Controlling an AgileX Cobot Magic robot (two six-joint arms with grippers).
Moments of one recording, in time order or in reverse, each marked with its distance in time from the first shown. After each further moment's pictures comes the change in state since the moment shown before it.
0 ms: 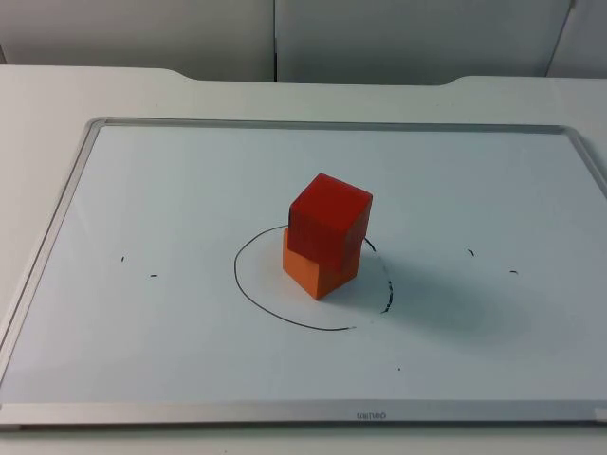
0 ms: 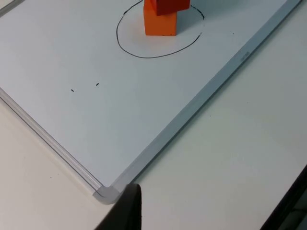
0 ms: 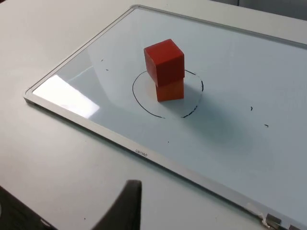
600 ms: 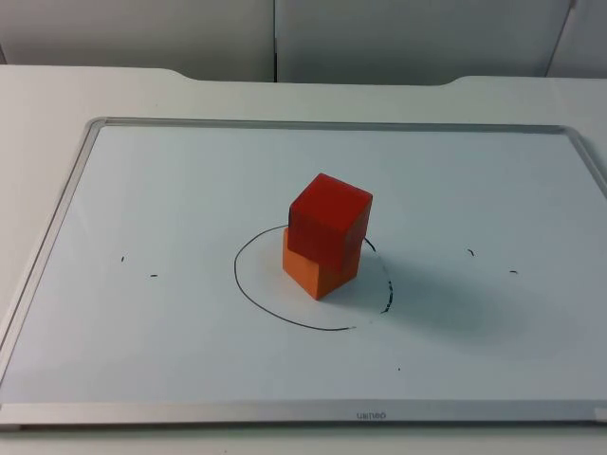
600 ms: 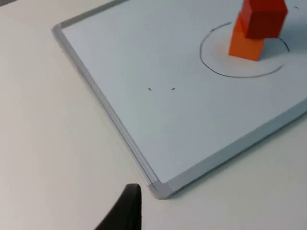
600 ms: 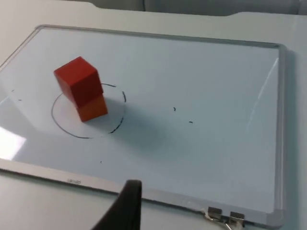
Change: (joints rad) right arm -0.326 0.000 0.000 0.000 0.000 0.002; left arm 0.311 -0.108 0.000 0.000 0.000 0.000
